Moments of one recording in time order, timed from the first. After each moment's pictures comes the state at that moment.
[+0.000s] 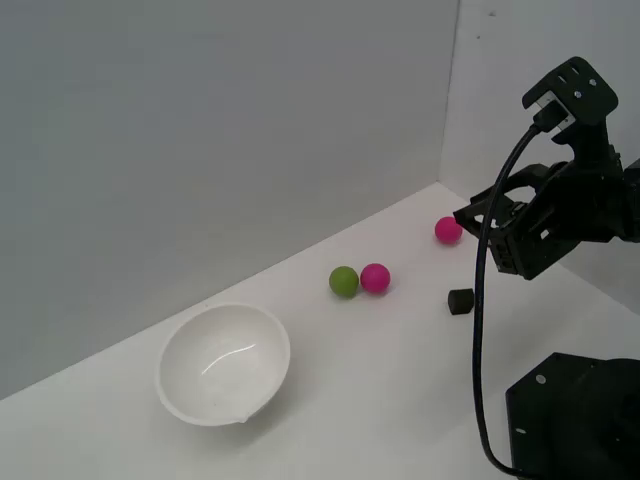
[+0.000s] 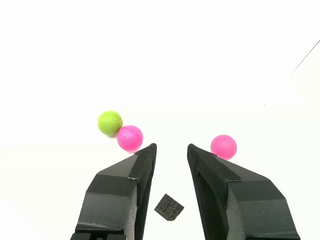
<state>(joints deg) -3.0 156.3 156.1 157.8 157.8 -1.1 31.6 5.0</state>
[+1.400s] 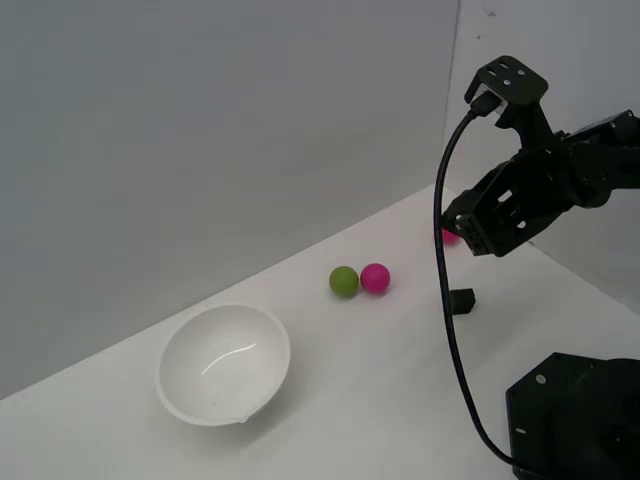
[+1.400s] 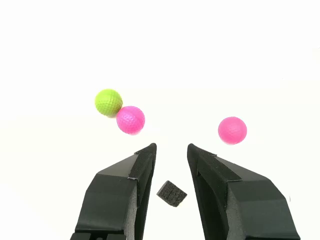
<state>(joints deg) -3.0 140.4 140.3 150.0 150.0 -1.4 37.2 5.0</state>
